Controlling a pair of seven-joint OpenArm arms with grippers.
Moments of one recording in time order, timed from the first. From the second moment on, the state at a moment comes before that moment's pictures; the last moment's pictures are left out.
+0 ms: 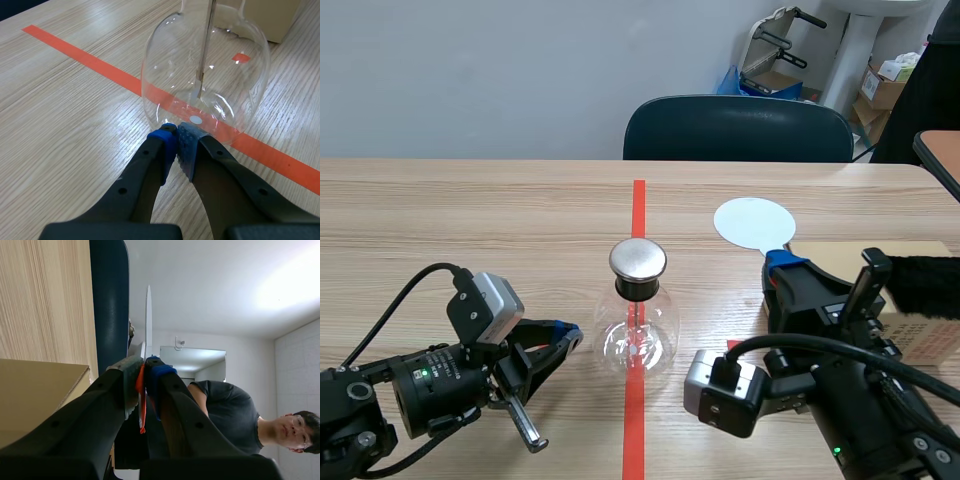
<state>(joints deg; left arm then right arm) -8.0 -34.3 55.4 62.1 -18.7 -12.4 -35.0 -31.5 16.2 -15.1 96.3 -88.2 -28.2 -3.3</state>
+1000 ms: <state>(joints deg) -8.0 -34.3 55.4 62.1 -18.7 -12.0 -33.1 -31.5 16.2 -12.4 96.3 -88.2 -28.2 11.8</state>
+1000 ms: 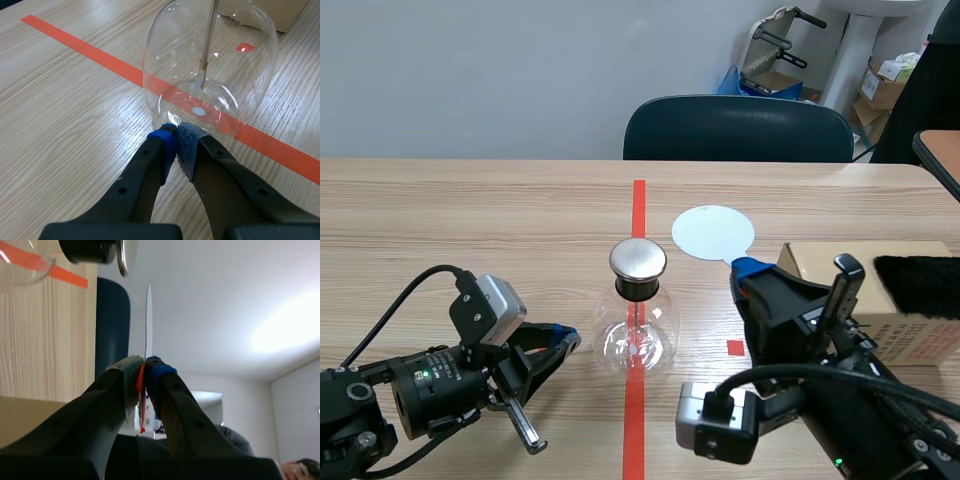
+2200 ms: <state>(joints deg) -8.0 -34.3 55.4 62.1 -18.7 -11.9 -33.2 -31.5 16.2 -11.3 96.3 -88.2 -28.2 29.0</state>
